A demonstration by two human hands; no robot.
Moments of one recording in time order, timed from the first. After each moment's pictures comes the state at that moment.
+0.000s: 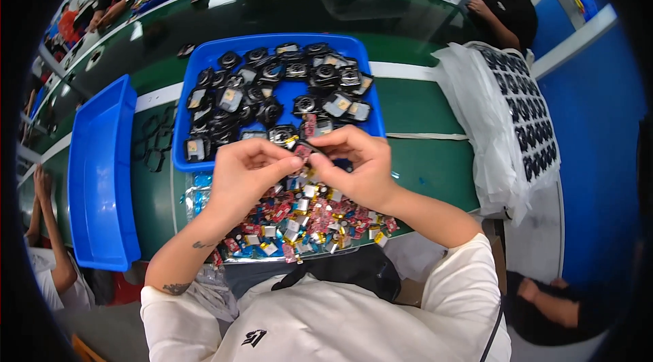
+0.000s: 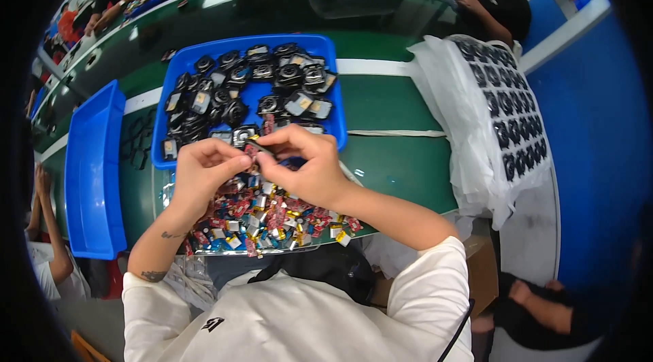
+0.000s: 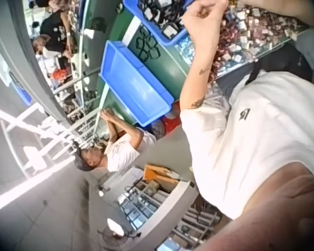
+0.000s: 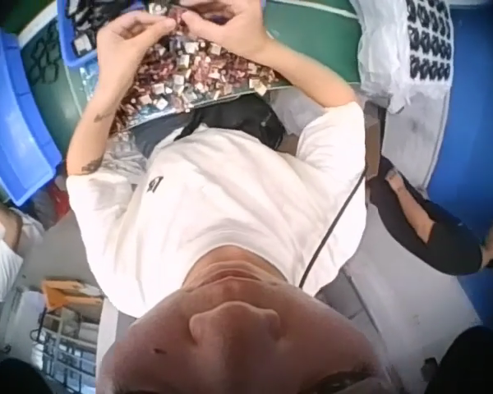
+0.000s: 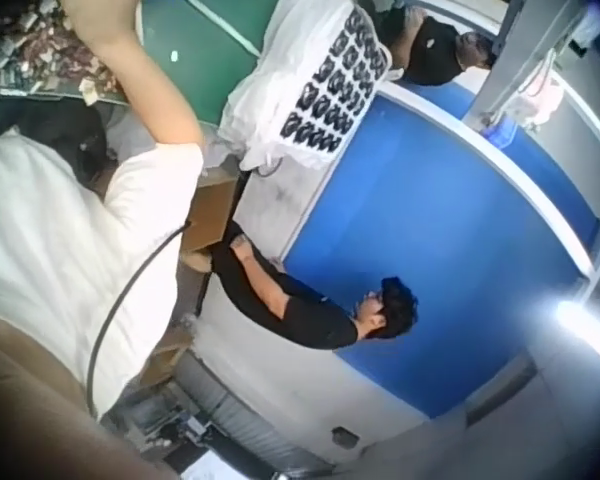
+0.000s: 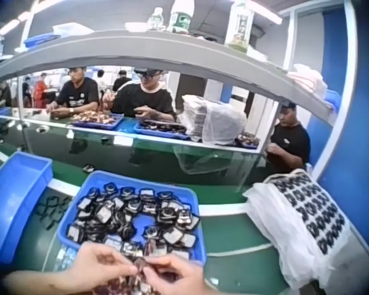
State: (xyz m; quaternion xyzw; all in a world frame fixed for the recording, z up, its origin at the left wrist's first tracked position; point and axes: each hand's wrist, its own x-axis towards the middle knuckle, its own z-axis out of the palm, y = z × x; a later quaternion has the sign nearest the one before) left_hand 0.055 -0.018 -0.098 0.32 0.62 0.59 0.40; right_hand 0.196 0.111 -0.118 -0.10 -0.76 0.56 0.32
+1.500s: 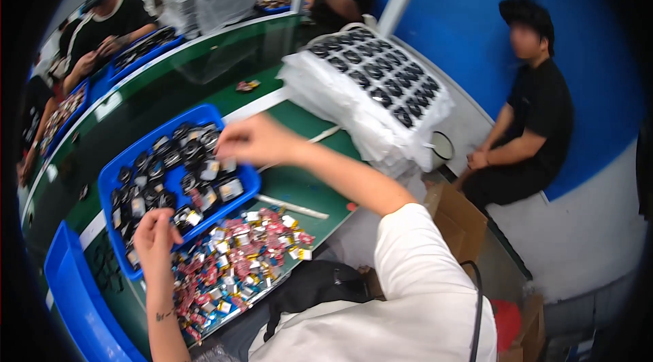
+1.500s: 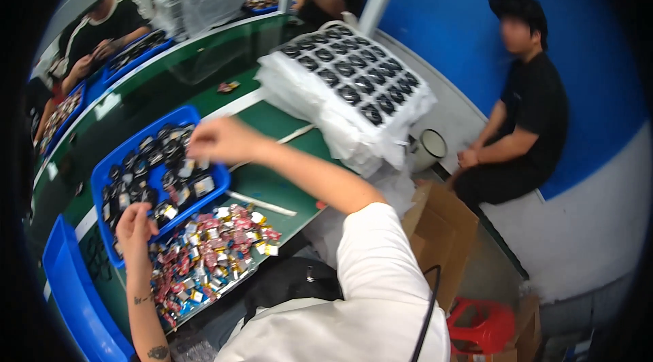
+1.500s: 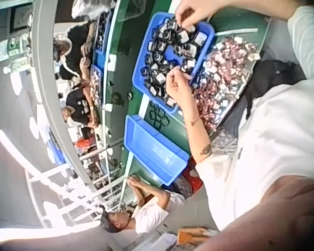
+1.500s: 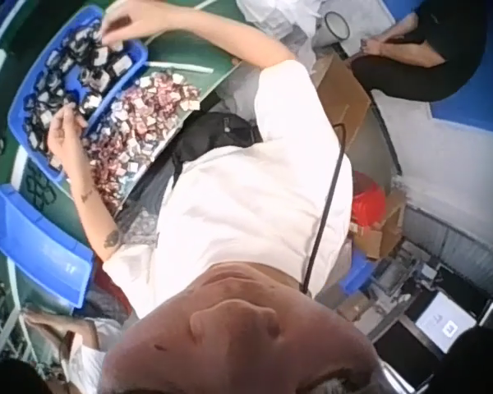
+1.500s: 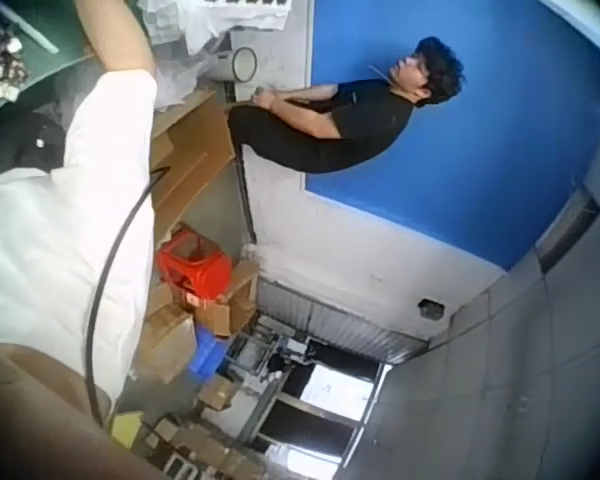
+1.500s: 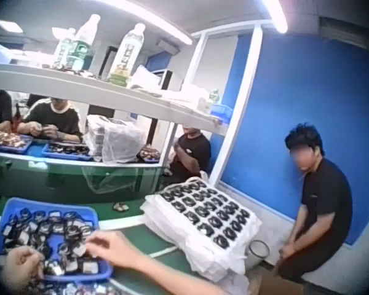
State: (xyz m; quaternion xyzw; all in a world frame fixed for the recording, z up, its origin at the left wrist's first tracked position) left_hand 0.024 -0.004 -0.116 0.38 0.64 0.59 0.31; right_hand 0.215 0.215 -0.086 -0.13 -0.86 0.44 0.24
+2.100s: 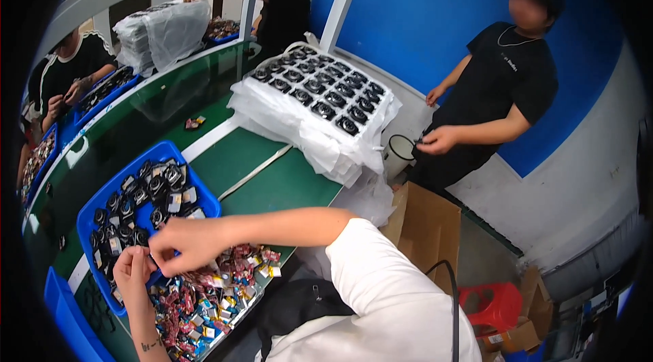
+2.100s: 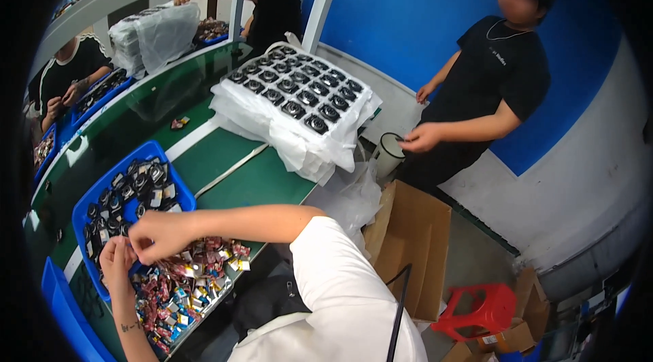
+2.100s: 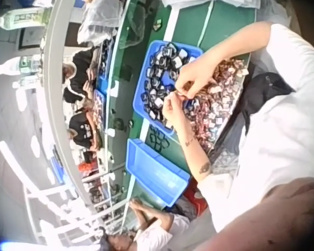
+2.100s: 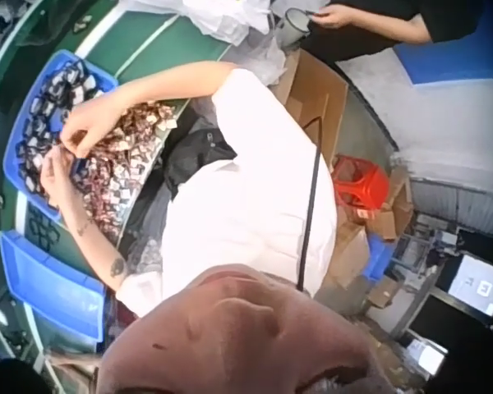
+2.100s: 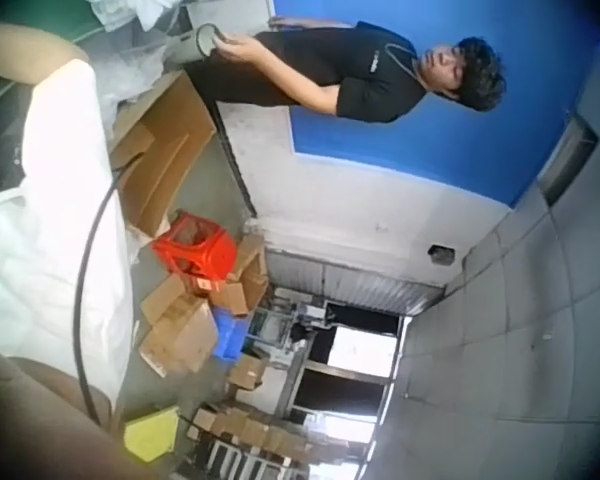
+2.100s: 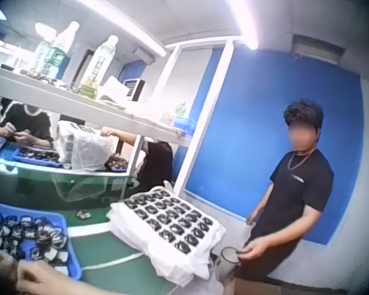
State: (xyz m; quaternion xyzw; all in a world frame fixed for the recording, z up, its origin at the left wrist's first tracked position) left_hand 0.013 0.000 -0.122 0.41 0.58 0.61 0.36; right_hand 0.179 0.119 -0.087 0.08 -0.86 0.45 0.23
